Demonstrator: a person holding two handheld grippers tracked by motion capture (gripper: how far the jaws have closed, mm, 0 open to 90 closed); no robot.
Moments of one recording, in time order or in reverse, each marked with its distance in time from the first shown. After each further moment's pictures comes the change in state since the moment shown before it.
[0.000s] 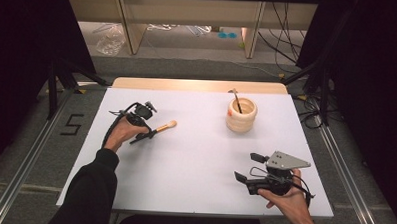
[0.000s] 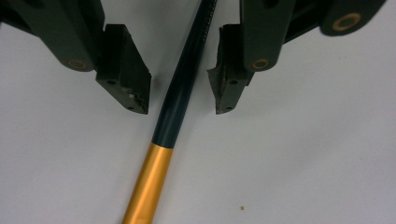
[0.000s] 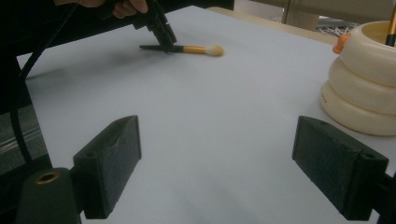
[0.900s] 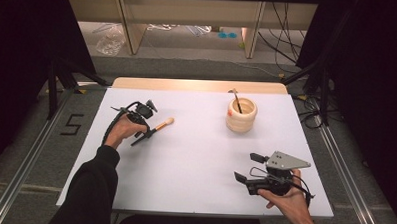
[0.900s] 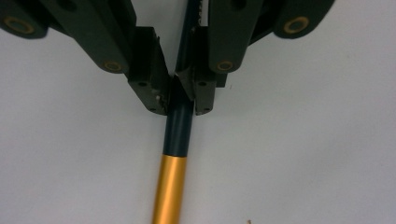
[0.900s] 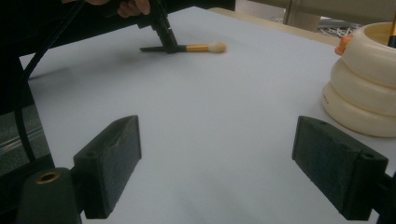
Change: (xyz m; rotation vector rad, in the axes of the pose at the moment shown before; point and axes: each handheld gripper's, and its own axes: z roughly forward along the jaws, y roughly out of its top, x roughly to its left) left arm 0.006 0.006 0.003 0.070 -0.051 -0.017; right arm 0.001 0.000 0.000 -0.006 0.004 0.001
